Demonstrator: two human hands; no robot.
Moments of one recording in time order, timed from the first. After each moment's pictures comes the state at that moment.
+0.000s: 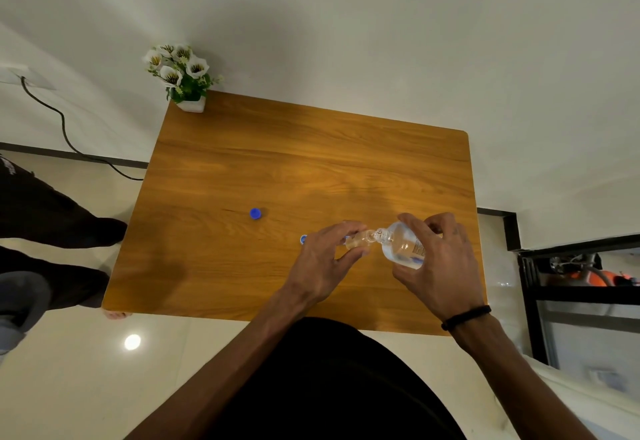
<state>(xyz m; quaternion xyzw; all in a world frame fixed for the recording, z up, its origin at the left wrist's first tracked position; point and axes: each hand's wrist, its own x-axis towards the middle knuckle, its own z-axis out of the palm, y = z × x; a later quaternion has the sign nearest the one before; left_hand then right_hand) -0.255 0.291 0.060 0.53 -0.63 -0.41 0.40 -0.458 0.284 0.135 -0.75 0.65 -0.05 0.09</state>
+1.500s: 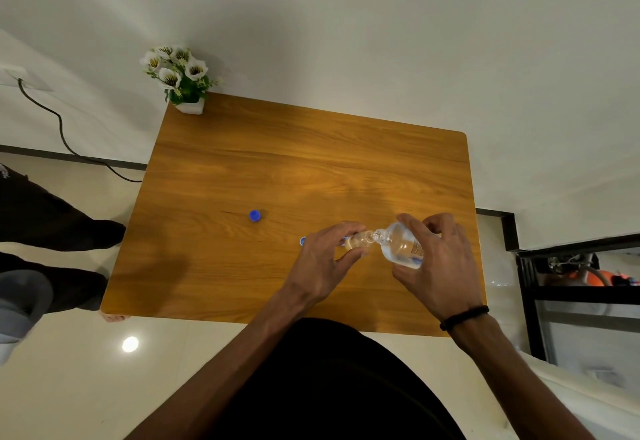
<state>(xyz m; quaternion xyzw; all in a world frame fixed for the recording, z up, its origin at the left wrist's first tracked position) -0.254 0.289 0.063 0.53 -0.63 -0.41 0.40 -0.455 0.283 0.140 -0.75 0.66 -0.05 0.09</state>
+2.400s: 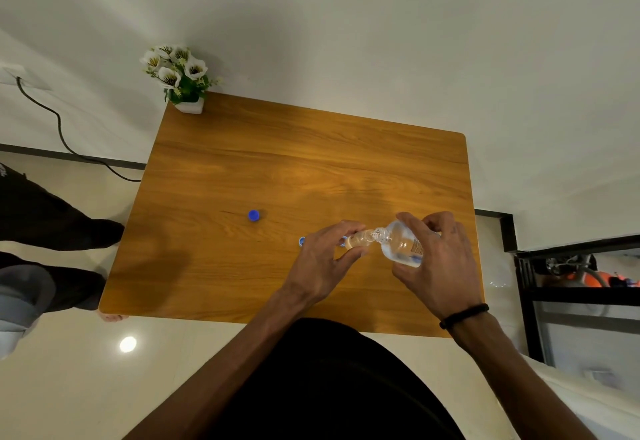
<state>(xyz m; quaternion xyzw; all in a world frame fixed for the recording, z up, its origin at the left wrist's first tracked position) -0.256 0.287 0.060 0.52 -0.63 -0.41 0.40 -0.456 0.280 0.140 -0.75 0.65 -0.04 0.08</state>
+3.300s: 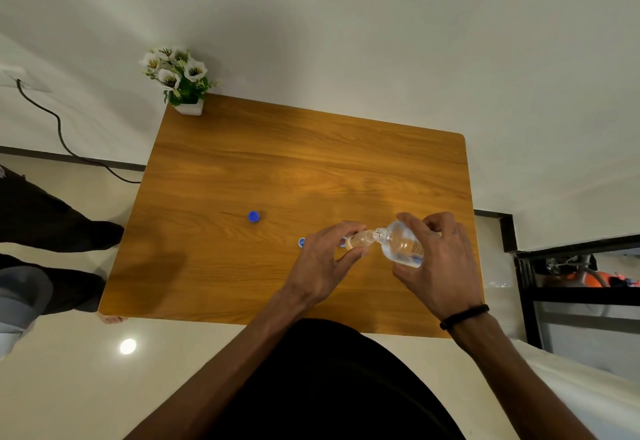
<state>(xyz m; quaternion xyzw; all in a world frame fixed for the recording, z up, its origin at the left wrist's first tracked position) -0.257 0.287 0.058 0.52 -0.63 -0.41 0.41 -0.458 0.280 0.139 -0.75 0.65 -0.05 0.08</state>
